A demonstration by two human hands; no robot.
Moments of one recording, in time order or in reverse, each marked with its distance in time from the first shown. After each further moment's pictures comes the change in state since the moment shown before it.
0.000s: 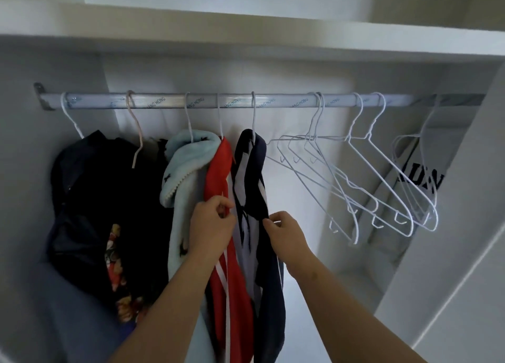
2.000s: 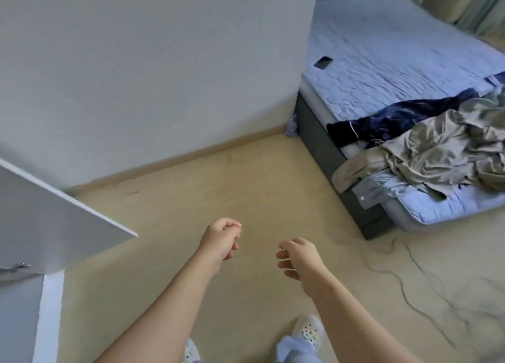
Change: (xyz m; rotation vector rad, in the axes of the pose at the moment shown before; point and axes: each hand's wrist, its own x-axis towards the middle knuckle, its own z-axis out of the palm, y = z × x) left_hand -0.864 0.101 -0.003 0.274 -1.902 0.048; right_hand -0.931 0.275 -0.062 0.935 1.465 1.080
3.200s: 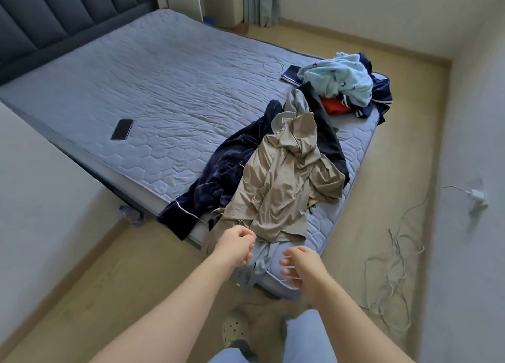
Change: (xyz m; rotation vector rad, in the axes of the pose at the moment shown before) left_hand 0.122 0.336 0.556 0.546 -0.655 0.163; right_hand 0.210 -0.144 -0.503 0.700 0.408 0.158
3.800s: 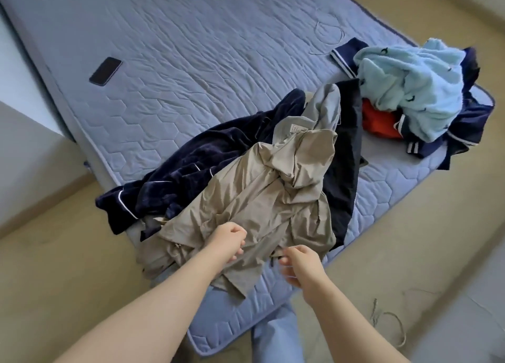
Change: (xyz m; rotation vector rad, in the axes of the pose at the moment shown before) left_hand 0.240 0.160 0.137 -0.216 0.202 -0.325; right_hand 0.262 -0.213 -0.131 -0.420 -0.114 0.082
